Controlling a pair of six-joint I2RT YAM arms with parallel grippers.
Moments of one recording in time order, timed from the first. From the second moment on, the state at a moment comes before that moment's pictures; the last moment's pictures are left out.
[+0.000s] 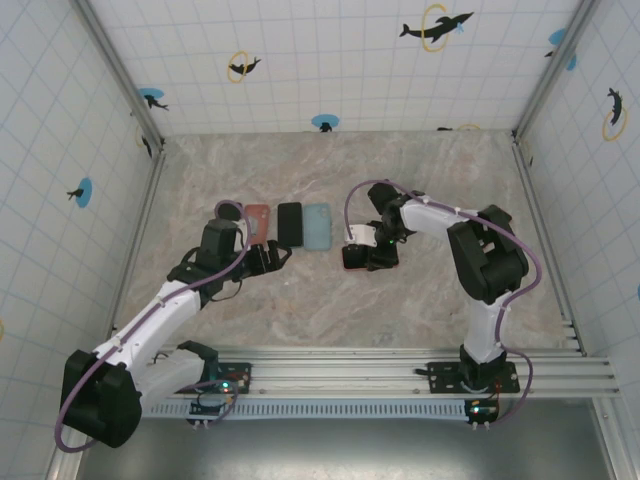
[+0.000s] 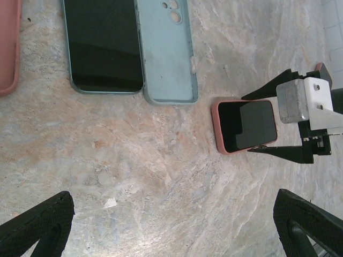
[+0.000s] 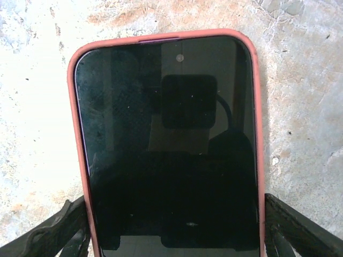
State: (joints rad) left arm -0.39 1.02 0.58 -0.34 0.37 -0.58; right arm 0.52 1.93 1.24 -0.70 -0.28 -1.07
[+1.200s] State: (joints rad) left arm -0.80 1.38 0.80 0.09 0.10 -0.81; right arm 0.46 1.42 0.78 -0.12 -0.50 -0.09
